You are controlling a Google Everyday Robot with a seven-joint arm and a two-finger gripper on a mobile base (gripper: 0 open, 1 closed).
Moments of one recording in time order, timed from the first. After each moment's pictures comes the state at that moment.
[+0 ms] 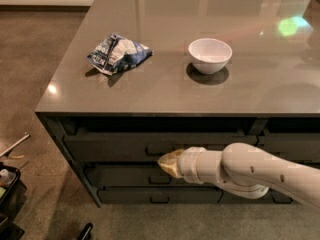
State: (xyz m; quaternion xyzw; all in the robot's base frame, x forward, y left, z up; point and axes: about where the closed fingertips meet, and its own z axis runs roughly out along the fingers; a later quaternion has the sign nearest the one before) arm 0.484 -0.027 0.629 -0.43 0.77 0.22 0.41
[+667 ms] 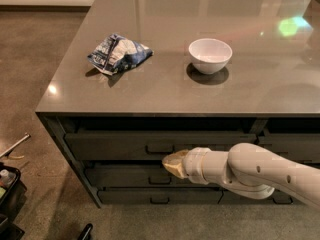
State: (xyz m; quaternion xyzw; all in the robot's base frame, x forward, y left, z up) arm 0.483 -0.035 0.630 -0.43 0.77 0.23 0.41
